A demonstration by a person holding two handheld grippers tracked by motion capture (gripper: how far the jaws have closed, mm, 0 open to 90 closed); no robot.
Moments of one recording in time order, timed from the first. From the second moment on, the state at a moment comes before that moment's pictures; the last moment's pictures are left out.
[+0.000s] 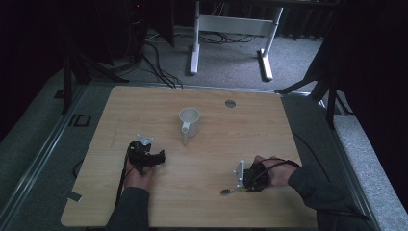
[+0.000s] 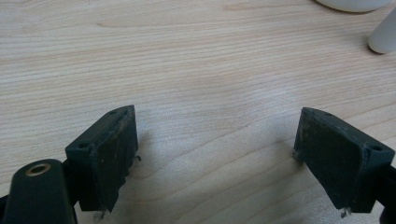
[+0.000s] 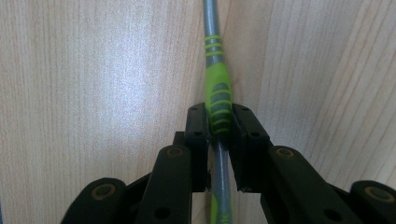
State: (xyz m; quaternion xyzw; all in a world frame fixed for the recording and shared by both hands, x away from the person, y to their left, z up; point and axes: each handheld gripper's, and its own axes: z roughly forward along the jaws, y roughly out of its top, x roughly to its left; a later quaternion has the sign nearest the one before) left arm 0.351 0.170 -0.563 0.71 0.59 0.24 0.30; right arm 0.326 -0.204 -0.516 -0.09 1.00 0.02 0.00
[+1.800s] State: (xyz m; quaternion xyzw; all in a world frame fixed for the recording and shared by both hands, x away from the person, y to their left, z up) left arm 0.351 0.170 -0.563 0.71 0.59 0.24 0.30; right arm 0.345 -0.216 -0.500 -0.01 0.99 0.11 -0.01
